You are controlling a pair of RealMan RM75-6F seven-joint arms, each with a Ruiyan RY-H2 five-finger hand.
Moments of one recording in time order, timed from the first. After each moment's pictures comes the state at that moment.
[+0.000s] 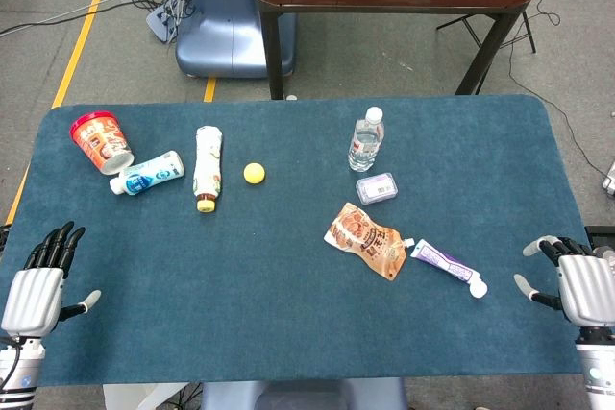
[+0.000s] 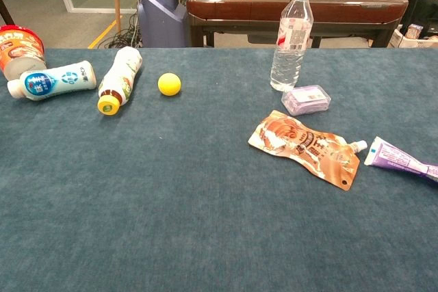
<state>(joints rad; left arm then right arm) -0.12 -1.18 -0.07 -1.68 1.48 1.49 0.16 0.07 -1.09 0.09 -1.69 -1.44 1.48 -0.05</state>
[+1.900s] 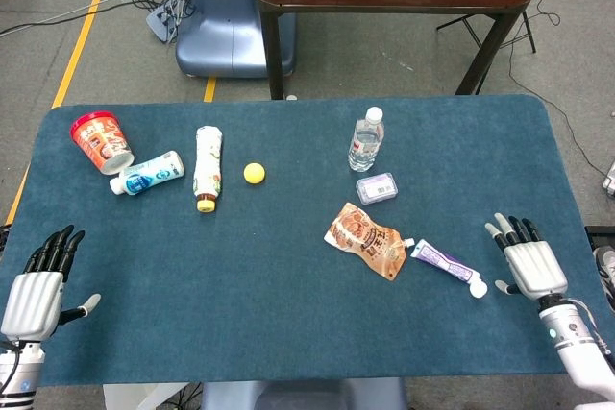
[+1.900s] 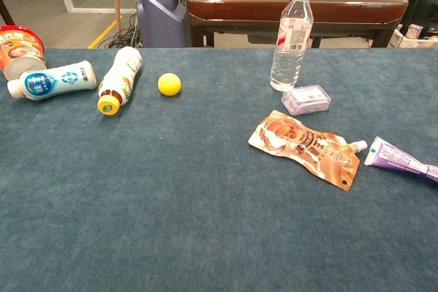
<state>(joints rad) -0.11 -1.18 -0.06 -1.68 1.49 1.51 0.16 0.27 -1.26 0.03 -1.29 -1.43 1.12 -0.18</state>
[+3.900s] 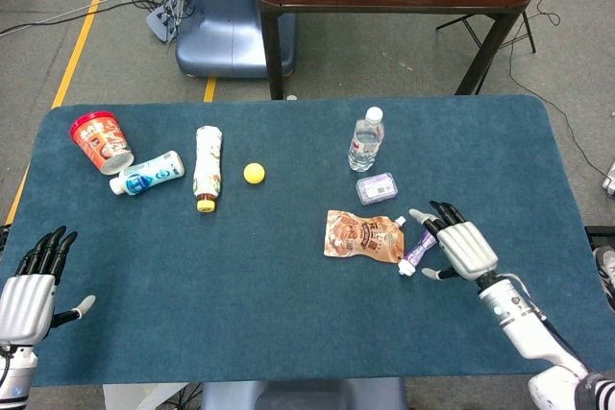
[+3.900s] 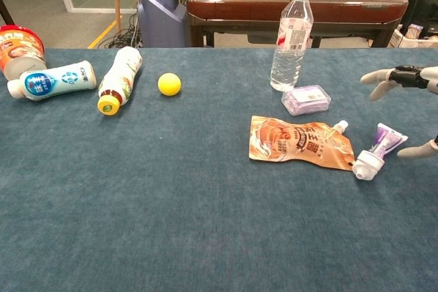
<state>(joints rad) -0.09 -1.16 -0.06 -1.68 1.51 1.53 0.13 0.44 -1.30 0.05 -1.41 -1.52 1.08 0.06</state>
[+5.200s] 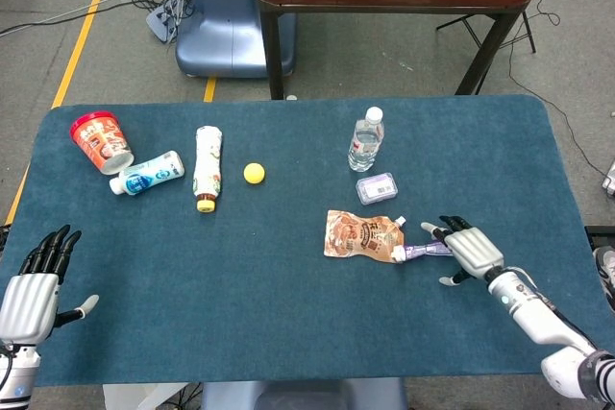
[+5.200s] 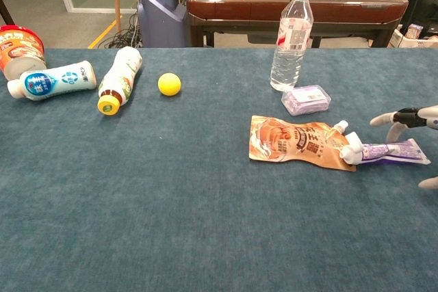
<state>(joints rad) -0.10 -1.16 -0.06 -1.71 1.52 1.52 0.14 0.53 -1.32 -0.05 -1.21 -1.52 0.90 0.21</state>
